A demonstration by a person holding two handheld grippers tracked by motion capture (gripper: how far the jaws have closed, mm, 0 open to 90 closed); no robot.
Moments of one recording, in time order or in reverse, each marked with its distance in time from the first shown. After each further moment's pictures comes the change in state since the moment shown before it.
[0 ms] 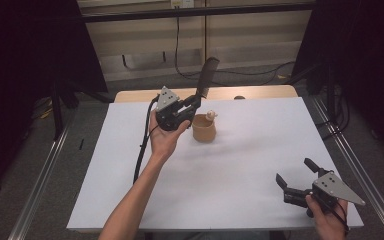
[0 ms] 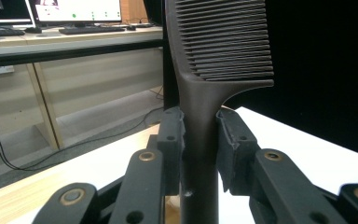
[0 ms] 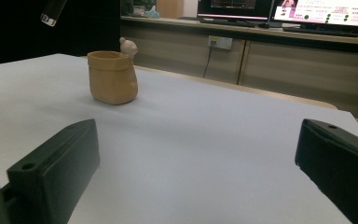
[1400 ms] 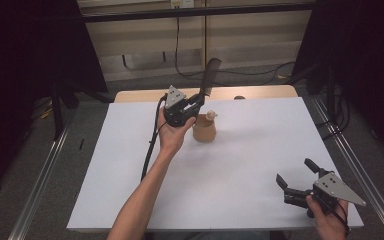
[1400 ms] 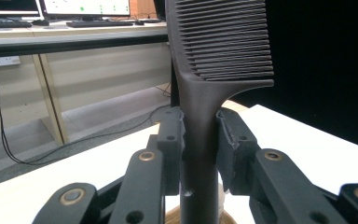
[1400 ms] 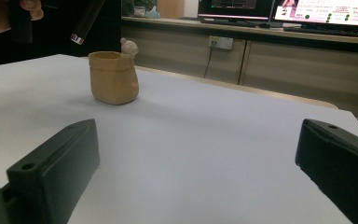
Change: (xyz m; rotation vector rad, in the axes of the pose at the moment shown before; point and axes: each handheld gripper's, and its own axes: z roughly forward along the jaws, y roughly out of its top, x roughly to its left) left arm 0.010 -0.020 0.035 0.013 0.037 -0.005; right arm 0.000 0.000 -0.001 -0.001 0.000 0.003
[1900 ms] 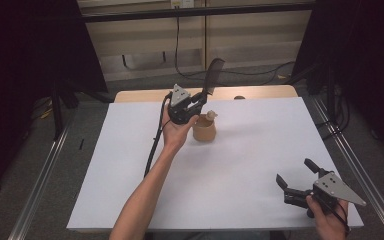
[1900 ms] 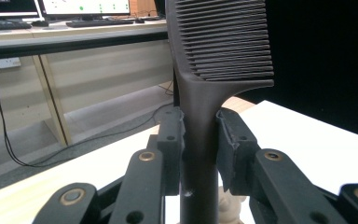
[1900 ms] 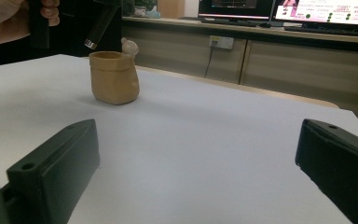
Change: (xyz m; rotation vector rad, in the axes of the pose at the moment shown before) left arm 0.004 -0.004 0.021 0.001 0.003 0.022; right arm 0.000 0.000 0.000 0.001 0.004 0.003
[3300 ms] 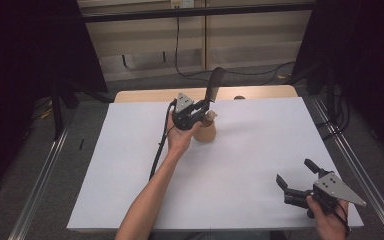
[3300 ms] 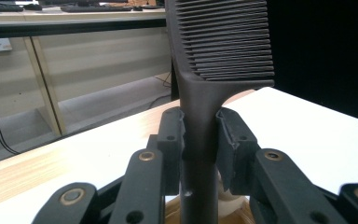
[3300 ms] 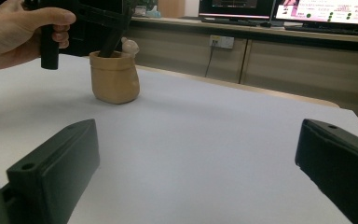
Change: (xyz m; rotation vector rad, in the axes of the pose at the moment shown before) left arm -0.001 -0.032 0.013 0.029 -0.006 -0.037; right arm 0.000 0.000 0.000 0.001 0.003 0.000
